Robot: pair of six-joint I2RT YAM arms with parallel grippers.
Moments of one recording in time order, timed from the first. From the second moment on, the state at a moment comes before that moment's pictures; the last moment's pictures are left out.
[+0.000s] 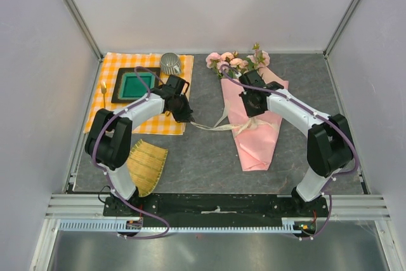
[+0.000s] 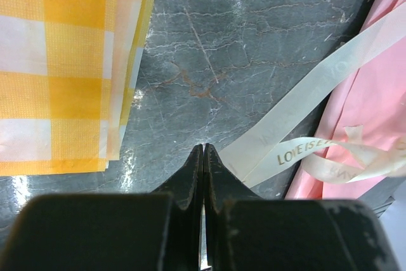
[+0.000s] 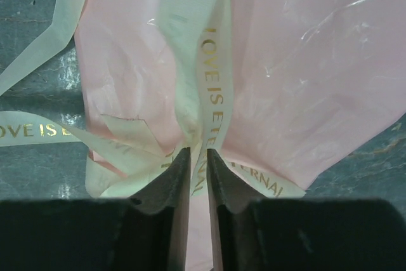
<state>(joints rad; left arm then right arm) -0.44 1.79 1.21 -0.50 0.16 -0.81 0.47 1.71 1.30 -0.70 0.22 0.16</state>
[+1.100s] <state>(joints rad) -0.41 1.79 1.22 -0.54 0.16 -0.84 0.49 1.68 1.17 -0.63 0.50 0.29</state>
